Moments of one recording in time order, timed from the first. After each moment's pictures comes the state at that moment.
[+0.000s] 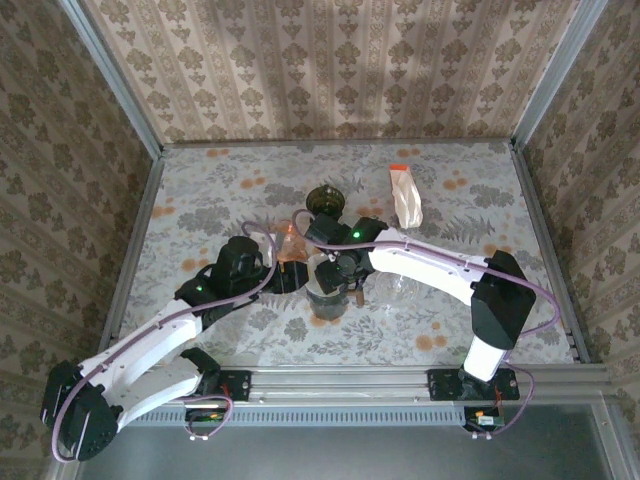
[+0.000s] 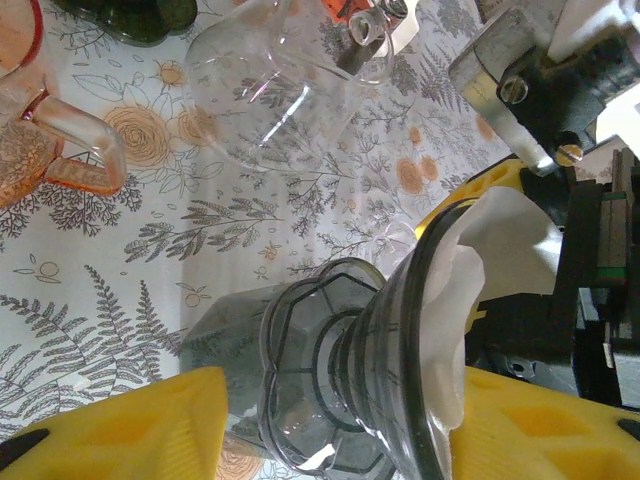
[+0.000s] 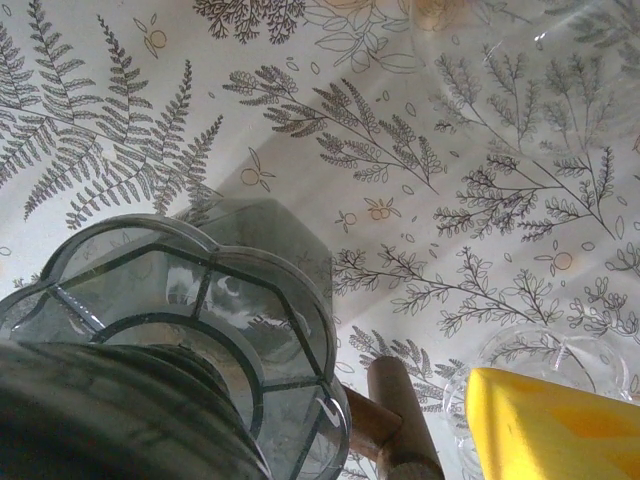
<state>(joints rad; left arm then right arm) -0.71 0.92 0.59 -0.26 0.31 -0.66 0.90 1.73 1.42 -1.01 0.13 0.45</state>
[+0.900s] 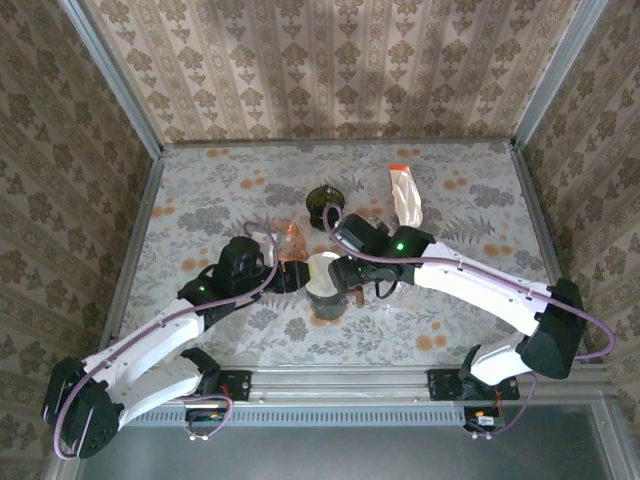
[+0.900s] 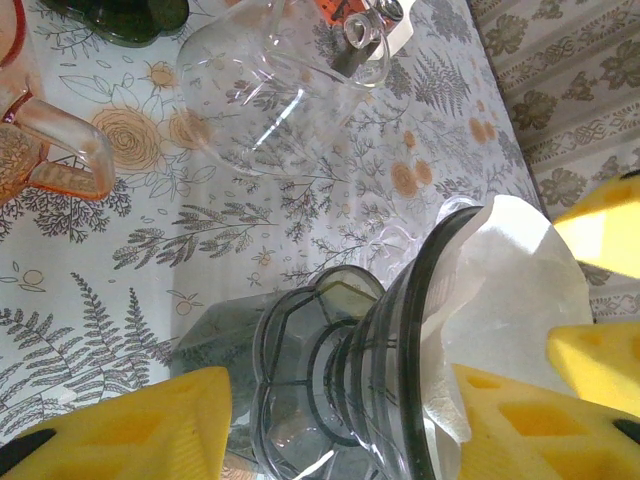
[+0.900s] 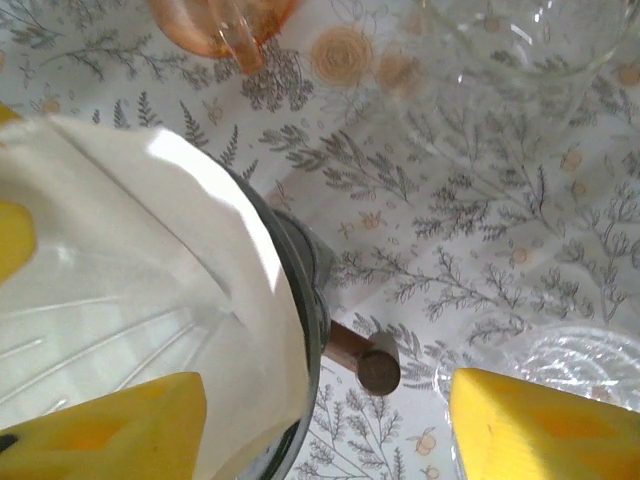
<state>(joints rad) -0.71 0.94 0.57 -0.21 0.32 -0.68 0.92 1.44 1.27 -0.94 0.17 0.50</state>
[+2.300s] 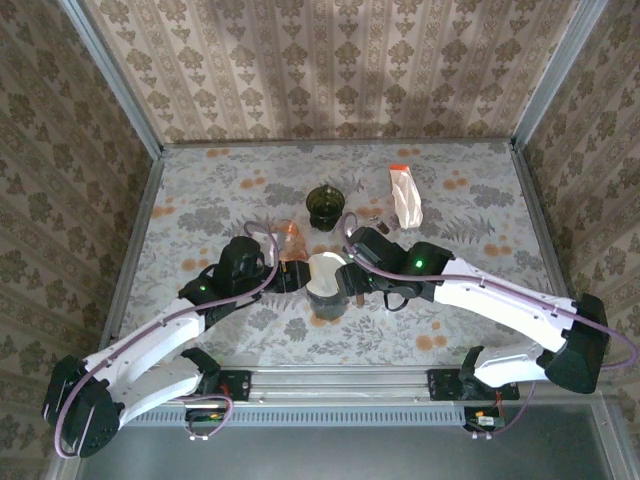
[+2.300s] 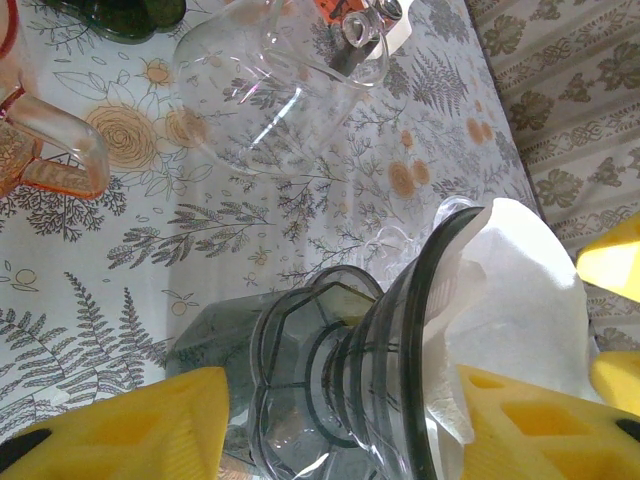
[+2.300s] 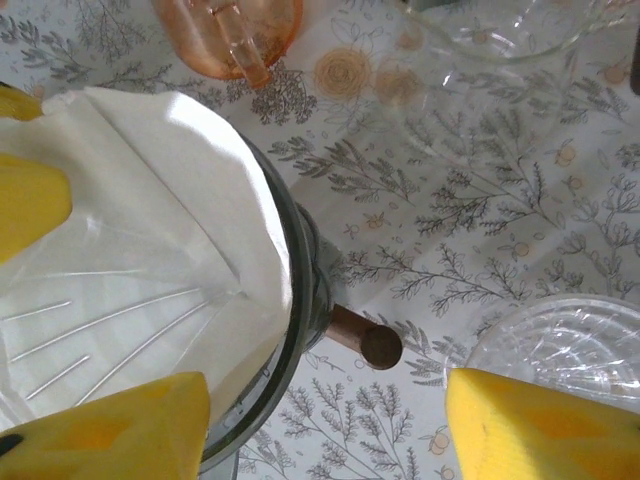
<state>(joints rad) -0.71 0.94 0.57 -0.20 0.33 -0.69 0.95 1.29 1.15 -0.85 0.21 0.56</state>
